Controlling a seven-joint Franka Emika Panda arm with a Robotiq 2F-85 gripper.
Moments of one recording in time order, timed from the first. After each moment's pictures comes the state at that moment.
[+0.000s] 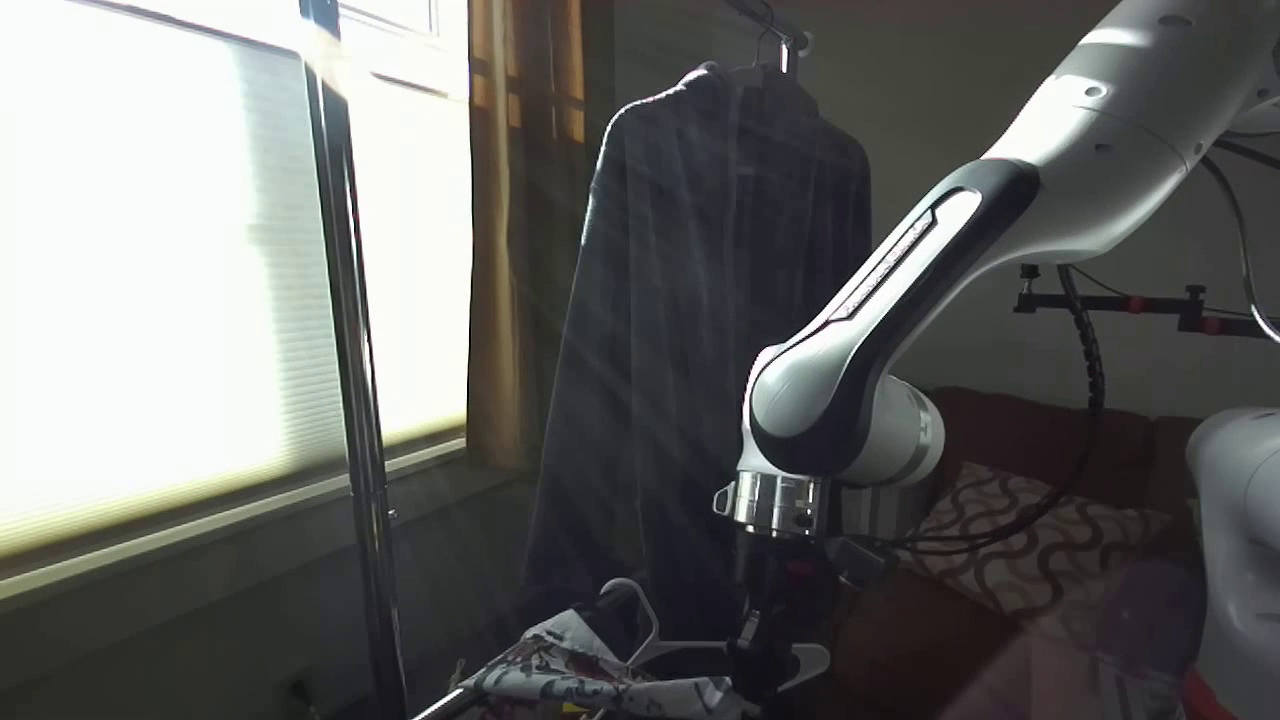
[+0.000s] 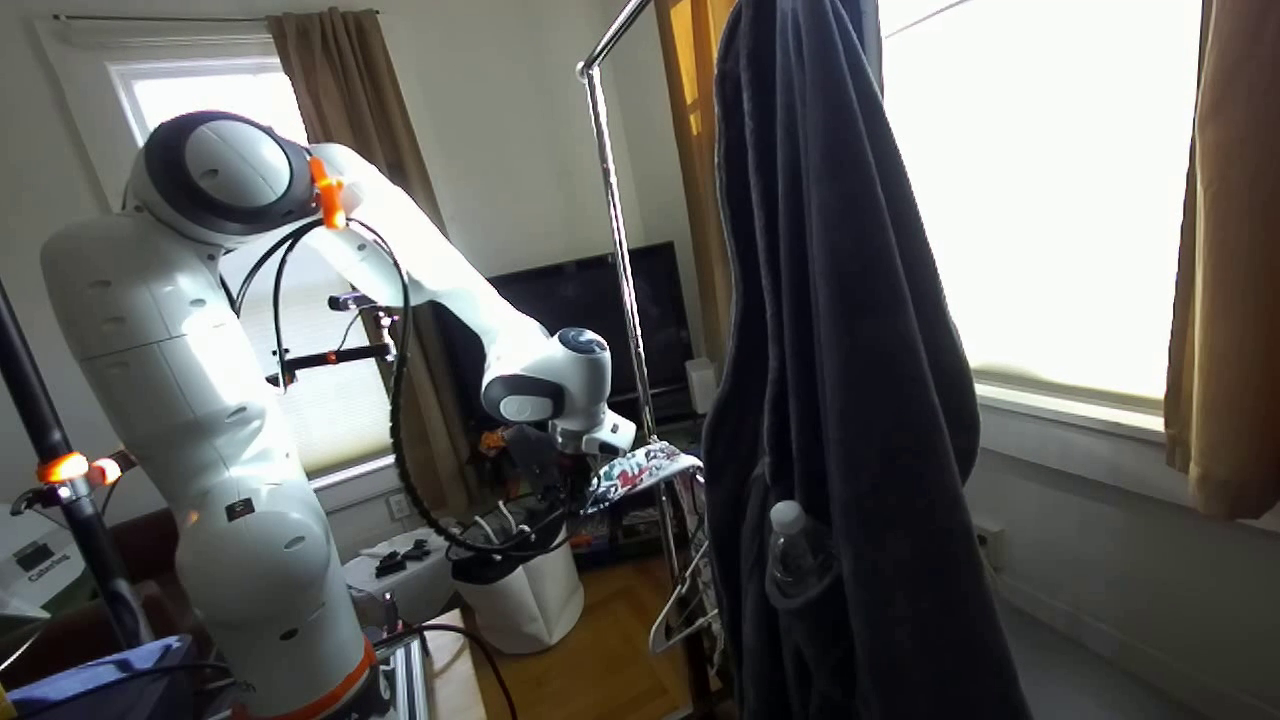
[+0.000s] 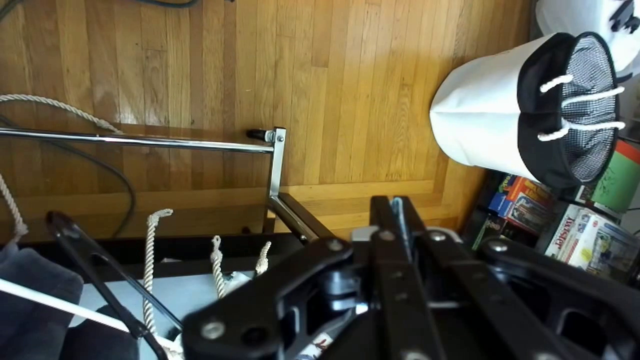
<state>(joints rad) 0.22 -0.08 0.18 -2.67 0.81 2.51 -0.39</state>
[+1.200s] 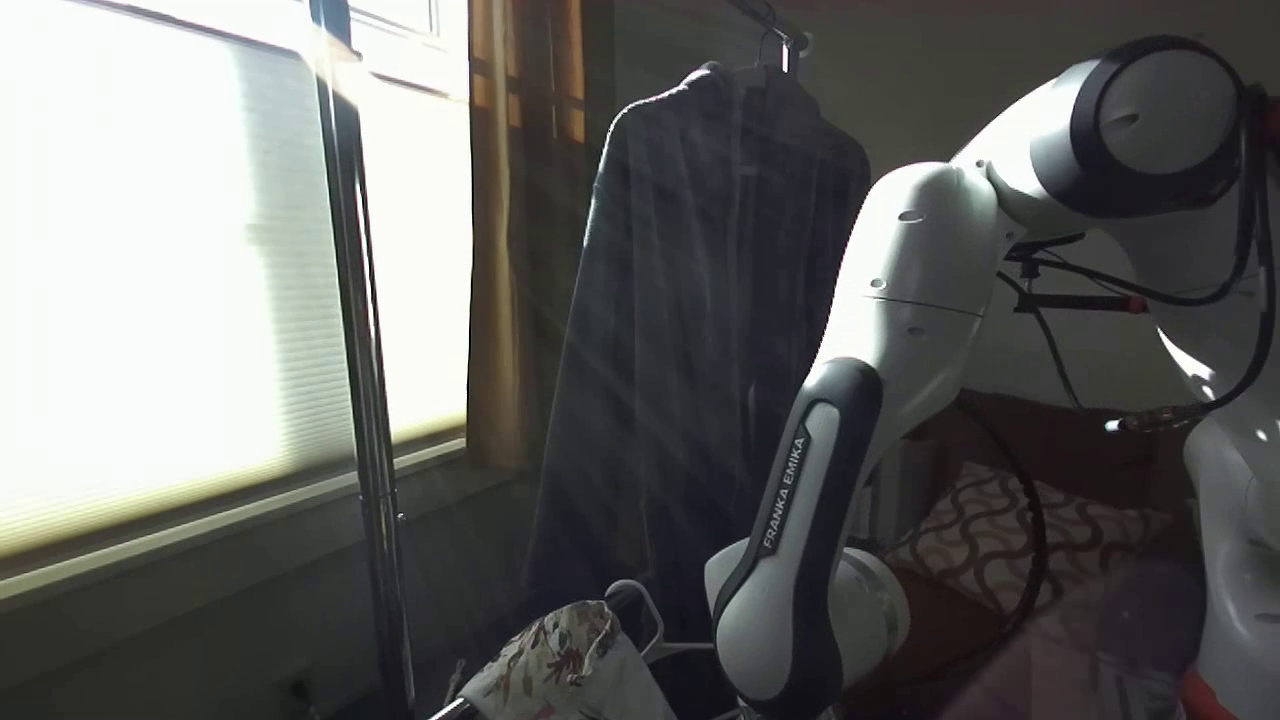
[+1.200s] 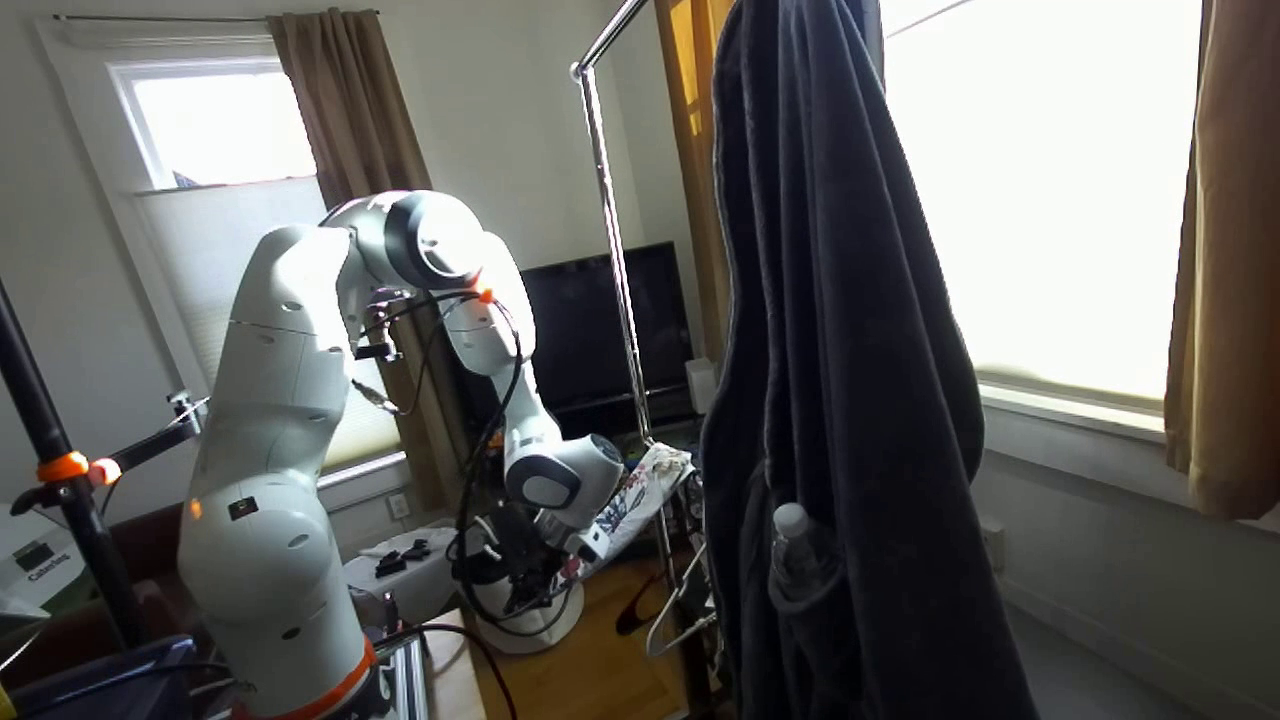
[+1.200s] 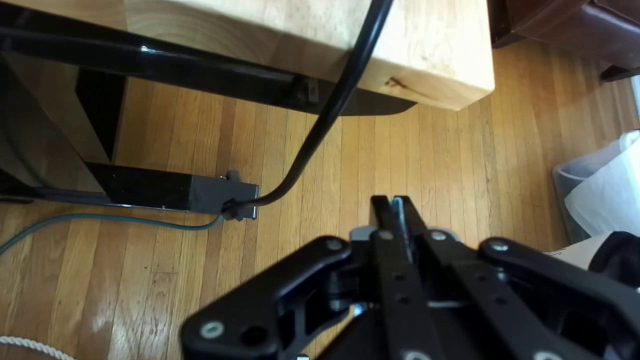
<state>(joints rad) 0.24 0.44 0.26 -2.54 0.70 2.42 -0.33</state>
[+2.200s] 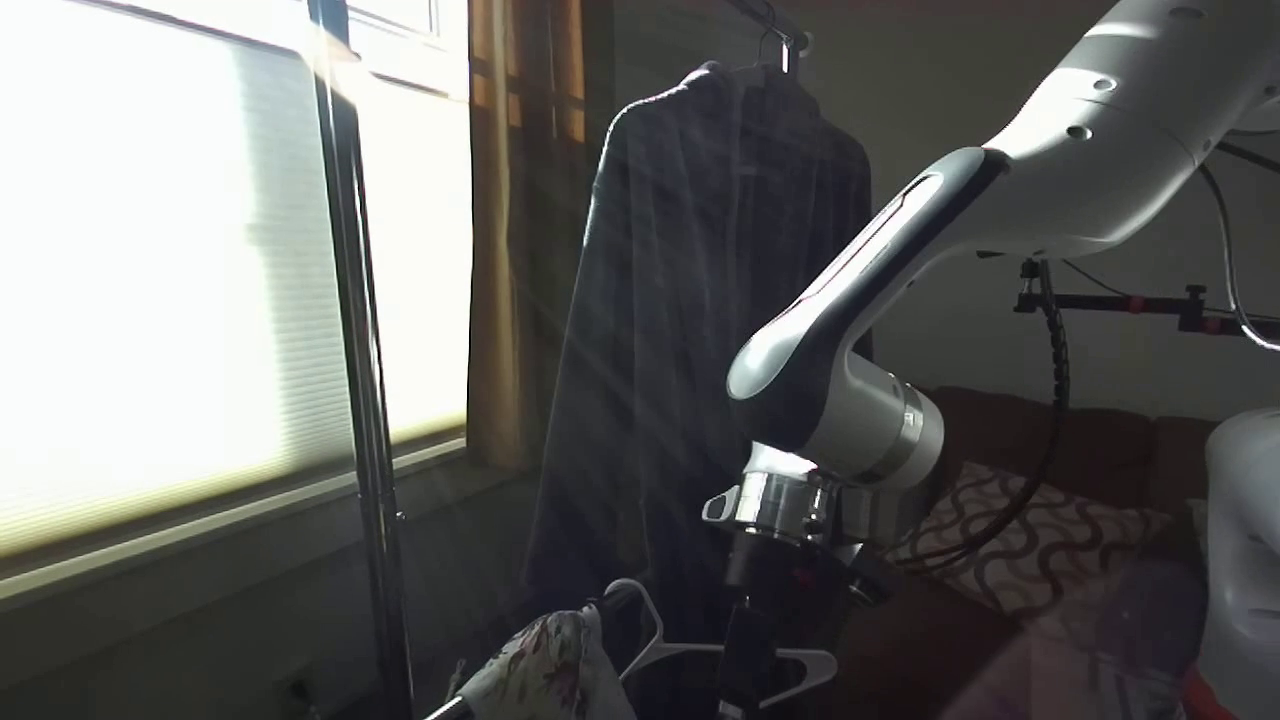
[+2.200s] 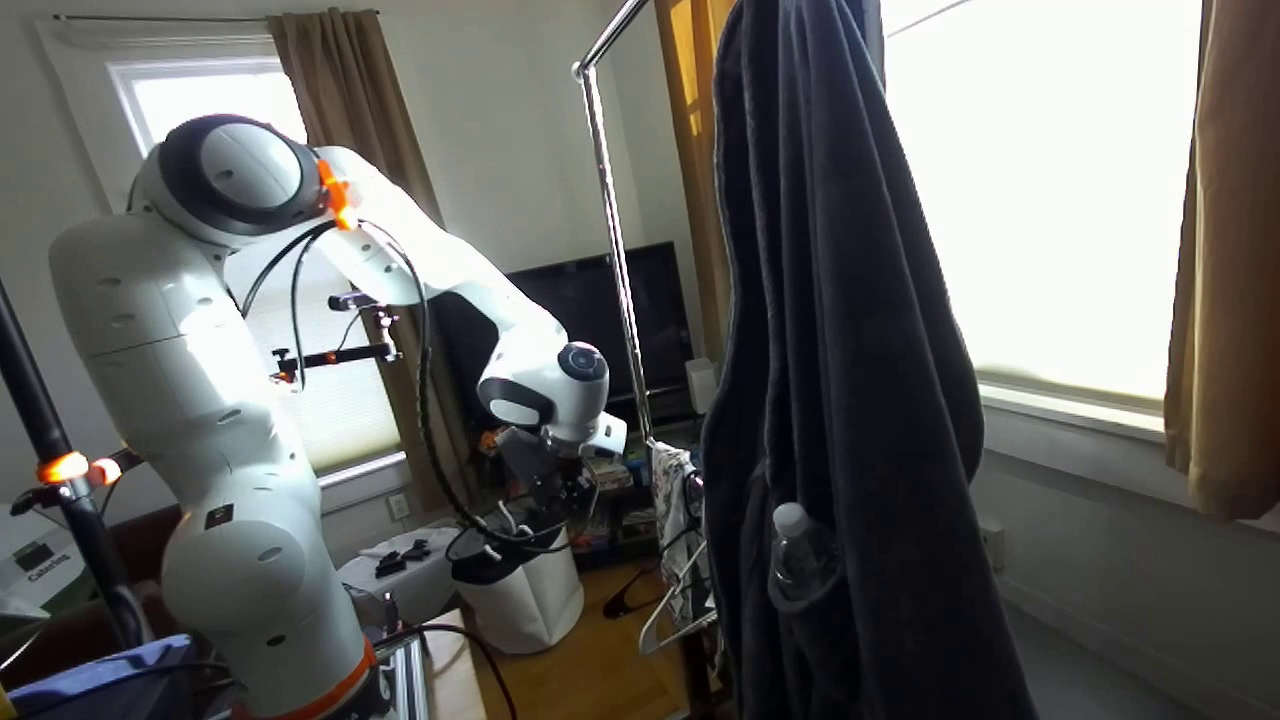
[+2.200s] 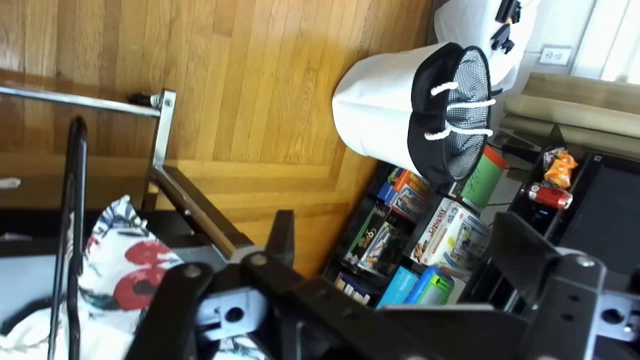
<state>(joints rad) 0.08 -0.08 0.36 -2.65 1.19 2.43 -0.82</state>
